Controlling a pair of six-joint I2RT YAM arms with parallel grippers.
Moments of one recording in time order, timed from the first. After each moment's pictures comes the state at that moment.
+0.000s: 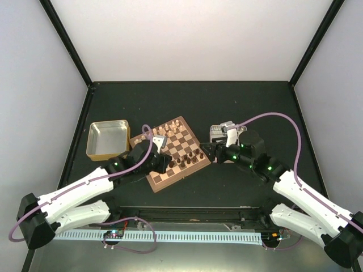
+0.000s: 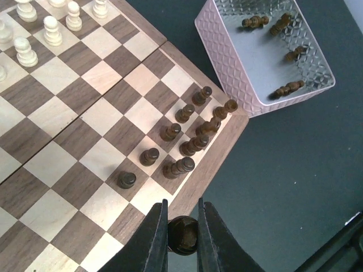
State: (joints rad) left arm -0.83 0.95 0.70 -0.46 -0.02 -0.60; right arm 0.70 0.88 0.70 -0.20 -0.22 0.45
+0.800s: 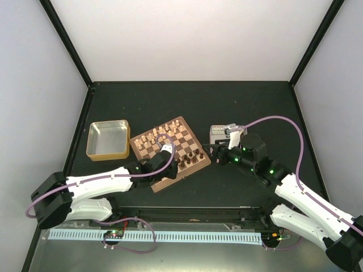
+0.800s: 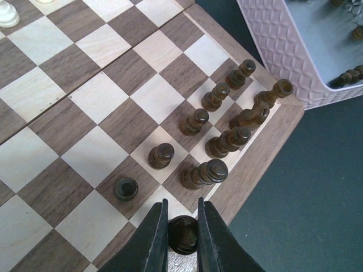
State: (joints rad) left arm -0.99 1.18 0.58 -0.20 -0.26 -0.70; right arm 0.70 0.83 0.64 -0.21 -0.17 0.48
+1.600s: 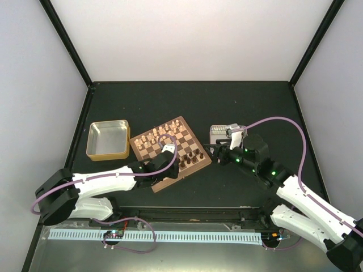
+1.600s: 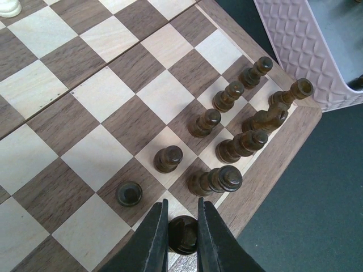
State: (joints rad) left arm -0.99 1.25 0.58 -0.16 -0.28 -0.72; right arm 0.70 0.80 0.64 -0.21 -0.17 0.48
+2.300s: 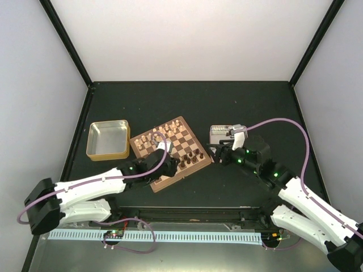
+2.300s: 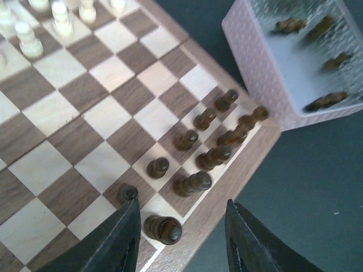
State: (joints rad) left arm -1.00 1.13 0.60 -0.24 -0.28 -0.72; right arm 0.70 0.77 0.64 -0.25 -0.13 0.49
